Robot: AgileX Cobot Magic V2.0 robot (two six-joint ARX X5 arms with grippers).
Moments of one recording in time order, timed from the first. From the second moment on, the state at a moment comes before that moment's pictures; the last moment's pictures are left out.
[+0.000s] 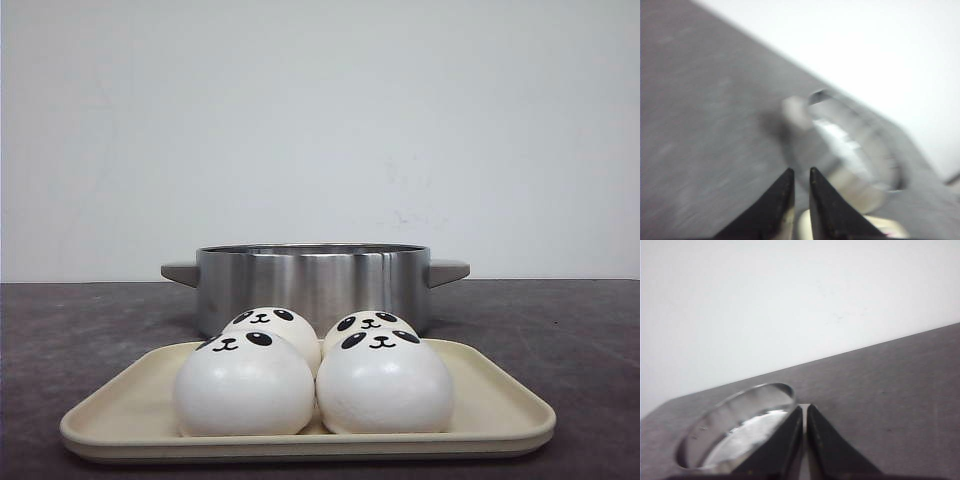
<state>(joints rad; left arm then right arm) 0.02 0.06 0.23 -0.26 0.38 -0.56 0.06 0.03 0.16 -0.04 -0.24 0.45</state>
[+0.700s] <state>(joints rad) -0.01 0.49 0.86 -0.51 0.39 -0.21 0.06 0.43 0.89 -0.54 -0.37 0.16</state>
